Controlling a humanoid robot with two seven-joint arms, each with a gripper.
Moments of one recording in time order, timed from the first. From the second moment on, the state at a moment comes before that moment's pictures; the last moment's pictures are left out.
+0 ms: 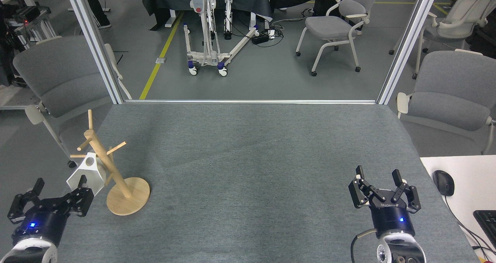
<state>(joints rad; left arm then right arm) -0.11 0.17 0.49 -1.48 -1.52 -0.31 -0.09 -0.11 -0.03 -0.17 -1.44 1.41 -0.11 -0.10</state>
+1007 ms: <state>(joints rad) -0.12 -0.11 0.00 -1.46 -1.56 -0.10 -0.04 -0.12 -0.04 -0.17 -1.44 1.40 -0.12 -0.02</state>
